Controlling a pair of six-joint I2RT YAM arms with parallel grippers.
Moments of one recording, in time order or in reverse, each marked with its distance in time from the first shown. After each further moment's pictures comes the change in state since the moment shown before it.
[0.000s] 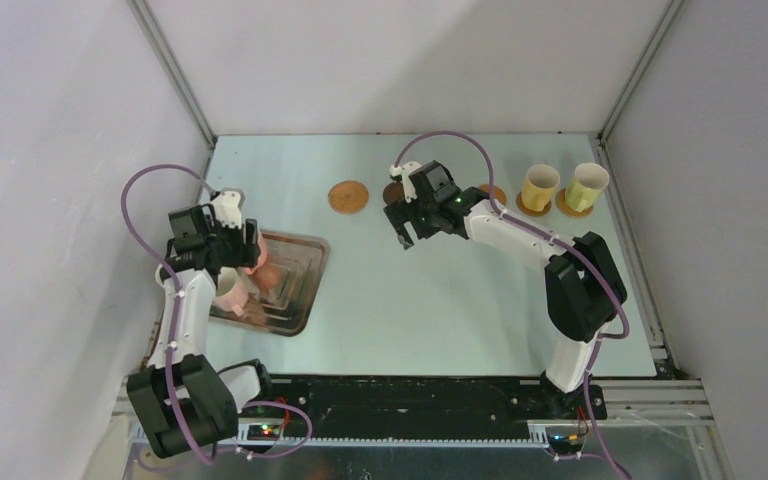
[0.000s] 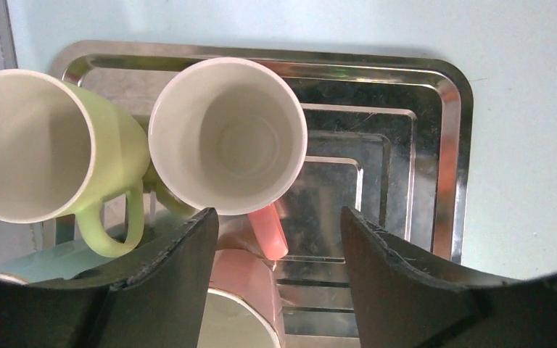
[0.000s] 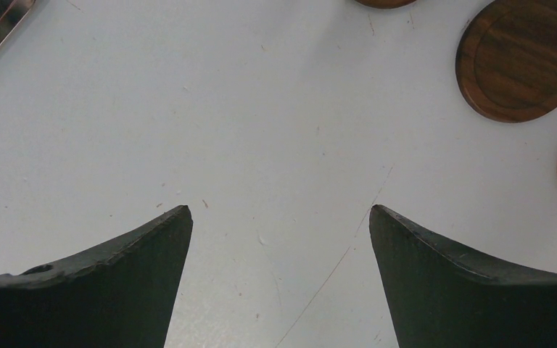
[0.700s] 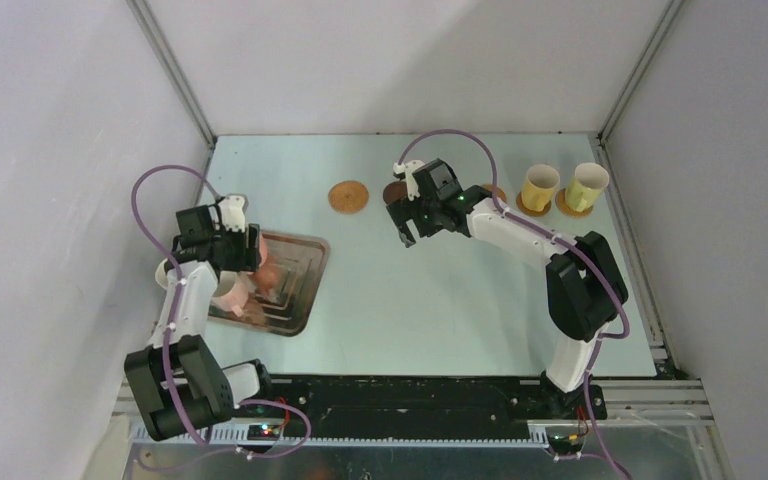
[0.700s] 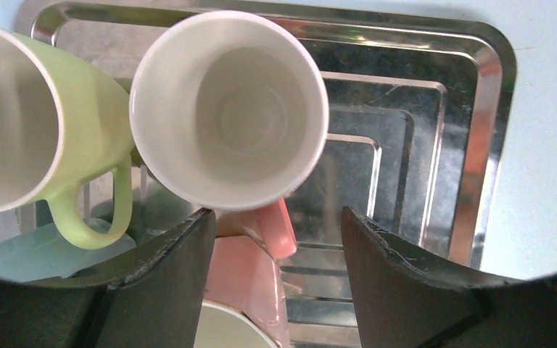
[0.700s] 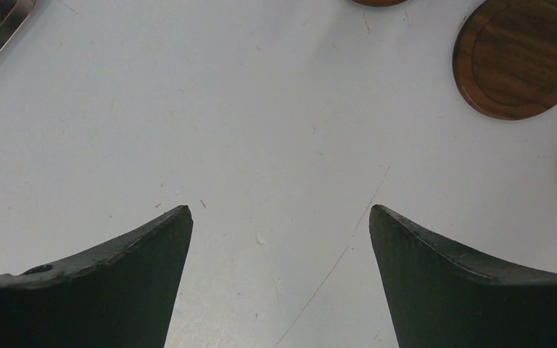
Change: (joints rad) left arm -0.011 0.073 0.000 -0.039 -0.057 0.001; right arm -0.018 -0.001 0.000 -0.001 -0.022 0.008
